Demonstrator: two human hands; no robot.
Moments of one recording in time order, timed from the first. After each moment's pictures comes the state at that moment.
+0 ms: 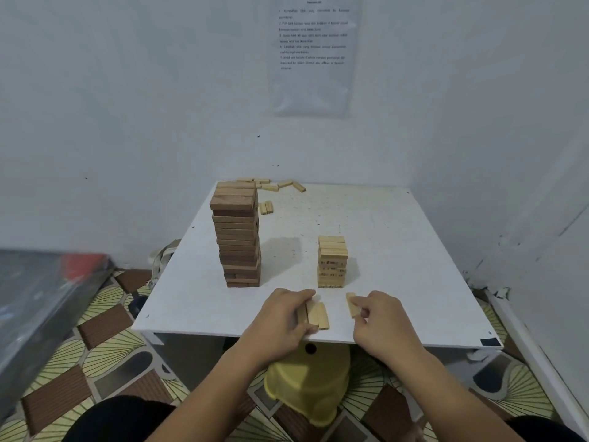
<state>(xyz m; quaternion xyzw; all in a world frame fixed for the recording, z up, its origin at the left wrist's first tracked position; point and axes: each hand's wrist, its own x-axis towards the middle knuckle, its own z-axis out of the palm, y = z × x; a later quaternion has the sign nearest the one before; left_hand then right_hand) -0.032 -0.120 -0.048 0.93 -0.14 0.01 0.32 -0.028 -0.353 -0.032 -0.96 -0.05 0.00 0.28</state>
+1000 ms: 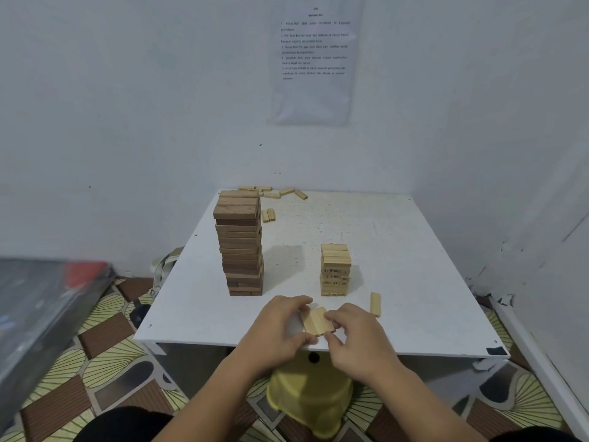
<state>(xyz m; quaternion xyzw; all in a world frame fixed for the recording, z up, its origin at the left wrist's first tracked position) -0.032 -0.108 -0.048 0.92 -0.13 0.01 0.37 -0.041 -0.315 -0.039 -0.94 -0.15 -0.03 0.32</state>
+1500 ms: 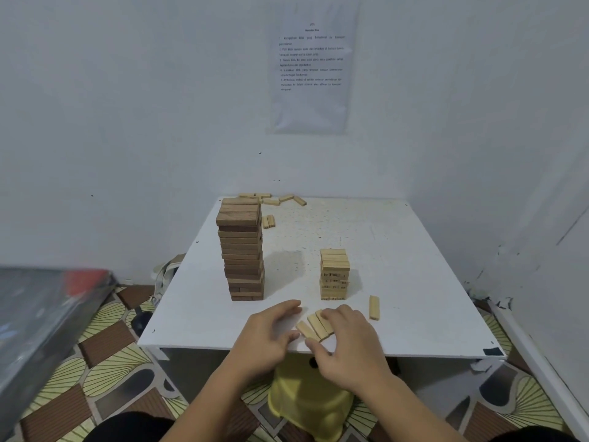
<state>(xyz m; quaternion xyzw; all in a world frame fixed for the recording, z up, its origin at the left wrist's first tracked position) -0.046 -0.091 -0.044 0.89 -0.08 0.00 0.44 -0.050 -0.300 -0.044 -0.96 -0.13 -0.06 0.24</state>
